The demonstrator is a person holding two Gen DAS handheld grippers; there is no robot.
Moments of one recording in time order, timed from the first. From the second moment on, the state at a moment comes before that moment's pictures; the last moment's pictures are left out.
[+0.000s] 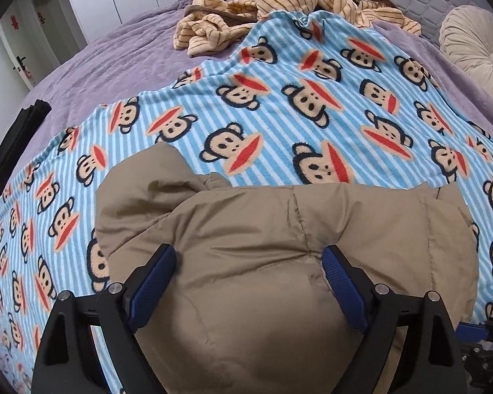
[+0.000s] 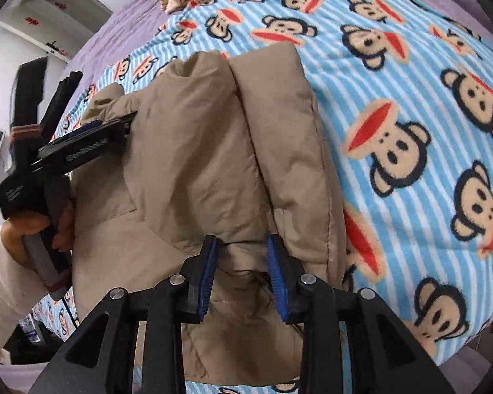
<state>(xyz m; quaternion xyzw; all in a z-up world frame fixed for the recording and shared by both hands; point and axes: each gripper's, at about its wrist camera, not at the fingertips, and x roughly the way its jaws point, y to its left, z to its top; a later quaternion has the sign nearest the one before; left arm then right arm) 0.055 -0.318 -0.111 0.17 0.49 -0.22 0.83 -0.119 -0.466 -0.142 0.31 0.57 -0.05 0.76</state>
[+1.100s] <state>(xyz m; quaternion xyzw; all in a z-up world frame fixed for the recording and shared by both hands) -0.083 -0.160 -0.093 0.06 0.59 -0.19 0.78 -0.124 -0.412 -0.113 0.30 0.56 -0.10 0.76</state>
